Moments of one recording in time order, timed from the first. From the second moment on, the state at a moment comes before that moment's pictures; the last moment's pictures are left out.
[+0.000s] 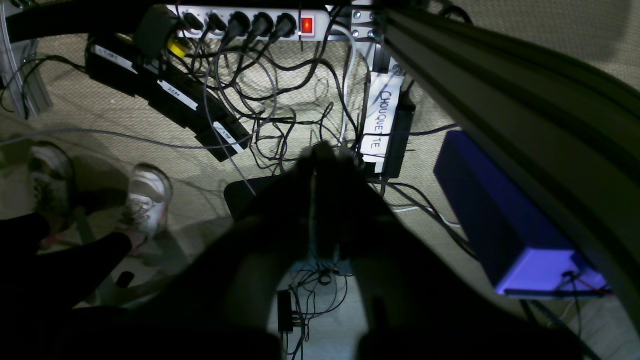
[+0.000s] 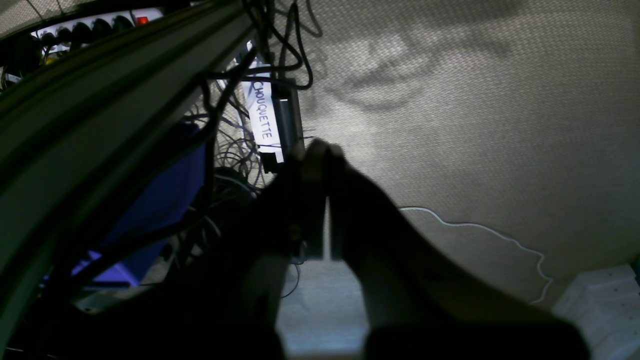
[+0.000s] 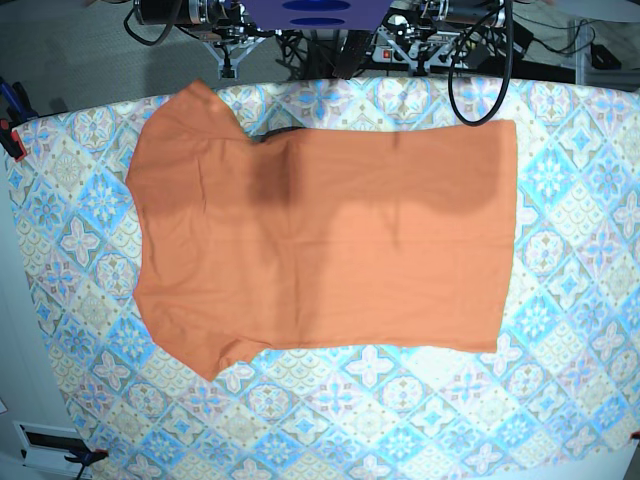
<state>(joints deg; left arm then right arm) -0.2 -1.1 -0.8 -0.7 -0.4 0.0 -4.7 0.3 -0.1 5.6 -1.8 -0.8 0.8 3.6</state>
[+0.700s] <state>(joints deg) -1.1 -0.9 -0.8 -0.7 0.0 -0.1 -4.2 0.3 -0.1 5.6 -1.8 -0.8 0.8 3.4</state>
